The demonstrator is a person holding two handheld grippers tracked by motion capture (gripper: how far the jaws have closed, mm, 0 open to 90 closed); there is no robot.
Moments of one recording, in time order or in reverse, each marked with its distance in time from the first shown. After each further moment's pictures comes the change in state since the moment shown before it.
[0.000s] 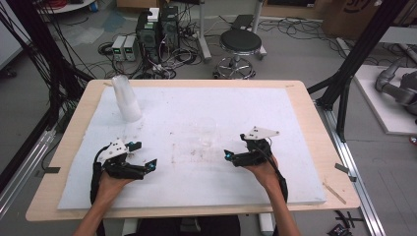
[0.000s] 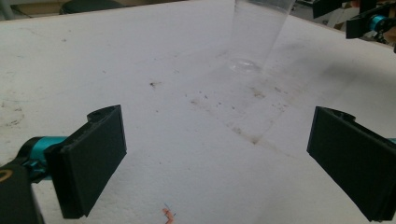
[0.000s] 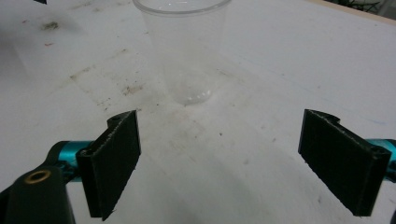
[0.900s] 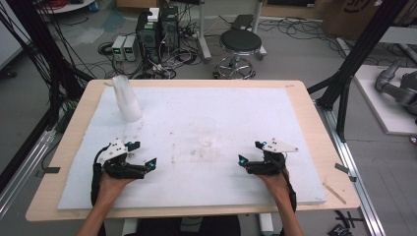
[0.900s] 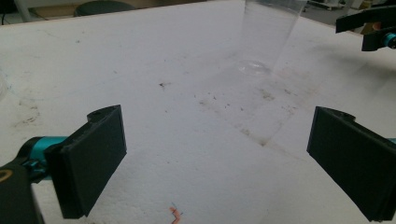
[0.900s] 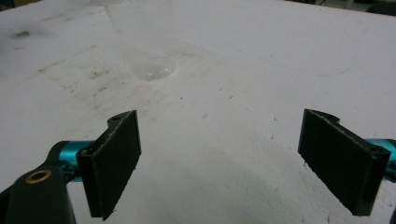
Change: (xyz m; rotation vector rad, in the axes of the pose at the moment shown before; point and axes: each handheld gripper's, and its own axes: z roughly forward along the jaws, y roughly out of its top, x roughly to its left) left arm -0.001 -0.001 0.000 -0.008 0.041 -0.005; right arm -0.017 -0.052 -0.021 -0.107 -0.077 0.084
